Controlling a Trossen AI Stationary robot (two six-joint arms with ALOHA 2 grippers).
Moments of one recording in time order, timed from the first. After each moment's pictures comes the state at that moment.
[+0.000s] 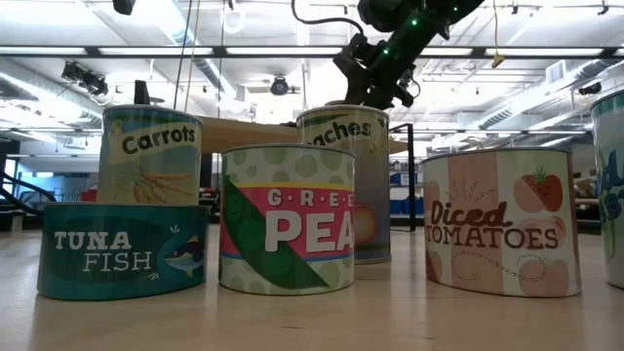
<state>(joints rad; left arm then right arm) -0.38 0.60 0.71 -0.03 -0.72 -0.51 -0.36 1.56 1.27 -0.37 0.32 0.36</state>
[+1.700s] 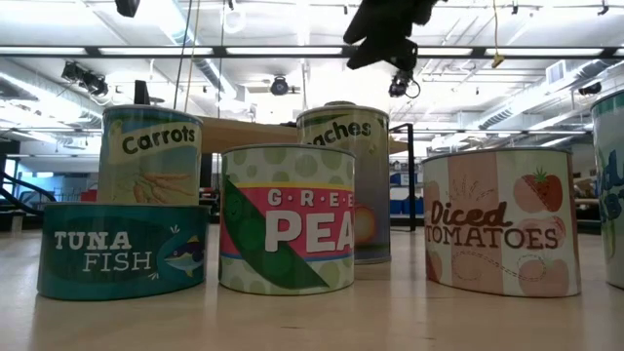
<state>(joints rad) -0.38 0.63 0.71 -0.06 -0.65 -0.49 0.14 1.53 1.29 -0.54 0.01 0.42</state>
